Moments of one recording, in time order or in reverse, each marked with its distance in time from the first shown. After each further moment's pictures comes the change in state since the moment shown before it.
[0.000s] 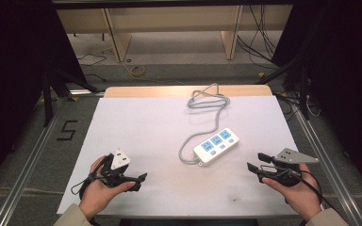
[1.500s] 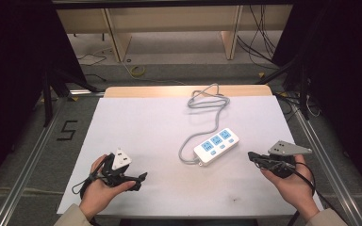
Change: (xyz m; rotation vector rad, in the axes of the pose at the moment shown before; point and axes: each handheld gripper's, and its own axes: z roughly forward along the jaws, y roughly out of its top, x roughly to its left) left arm -0.001 0.001 0.001 -0.006 0.009 0.013; right arm 0.007 0.029 0.006 0.050 -0.013 -0.046
